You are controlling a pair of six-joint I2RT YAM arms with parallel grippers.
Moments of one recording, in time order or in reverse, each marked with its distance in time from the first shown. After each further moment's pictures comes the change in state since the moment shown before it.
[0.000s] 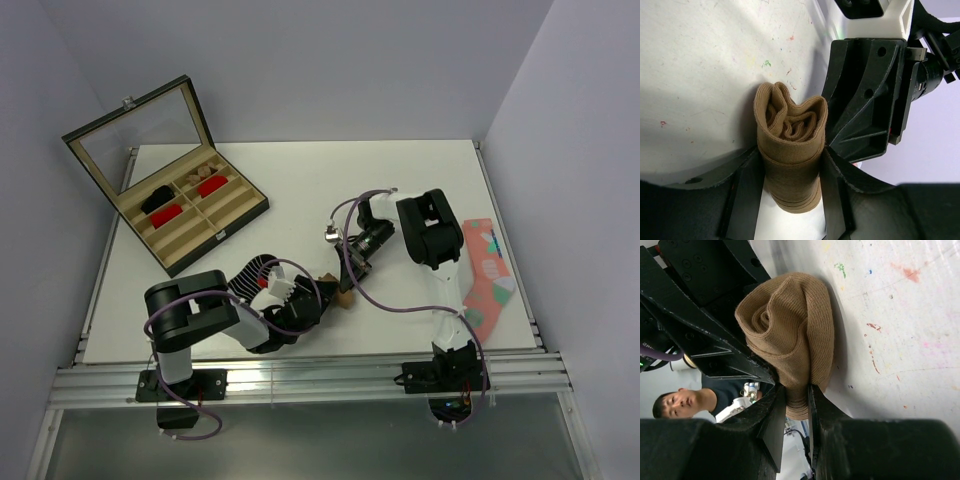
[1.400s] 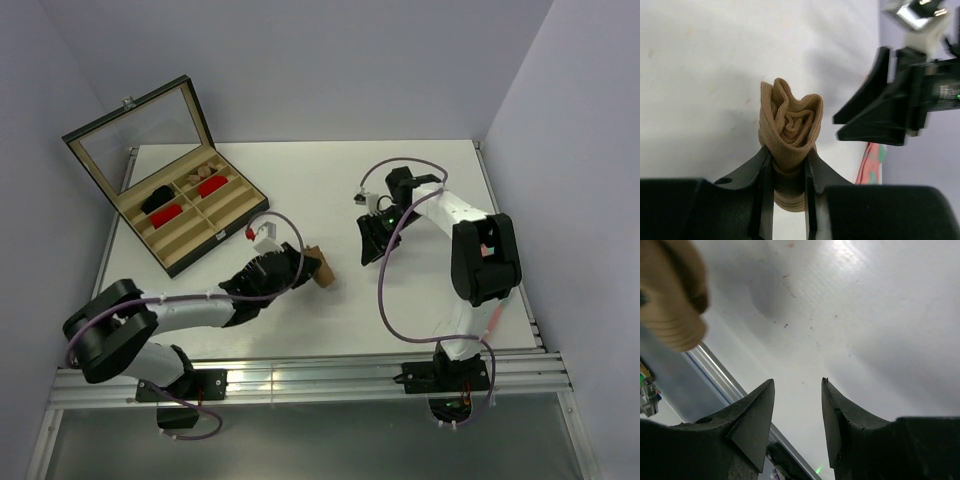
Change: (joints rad) left arm 0.239 -0.373 0.010 -0.311 0.304 0.500; right arm -0.101 -0.510 -0.204 0.369 0.410 0.351
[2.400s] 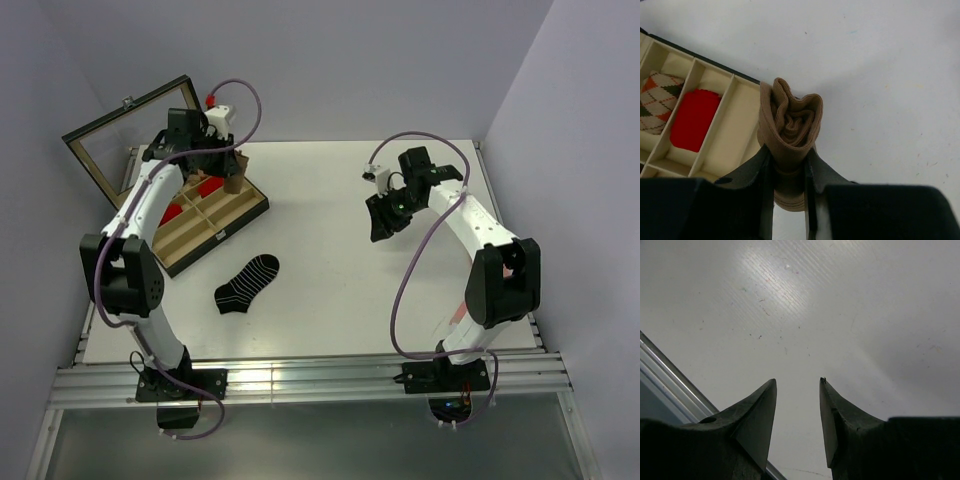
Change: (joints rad) left arm 0.821 0.309 1.126 -1.041 0.696 1.250; right arm -0.035 -0.179 0.066 0.043 0.142 -0.052
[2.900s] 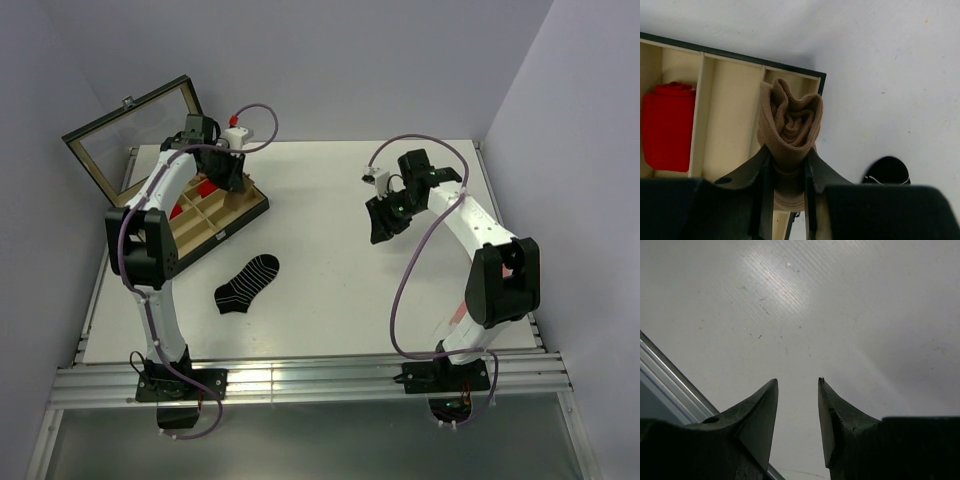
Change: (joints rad) left arm 0.020 0.275 0.180 -0.214 0.088 0.289; right arm 0.000 0.000 -0.016 0.016 -0.007 -0.002
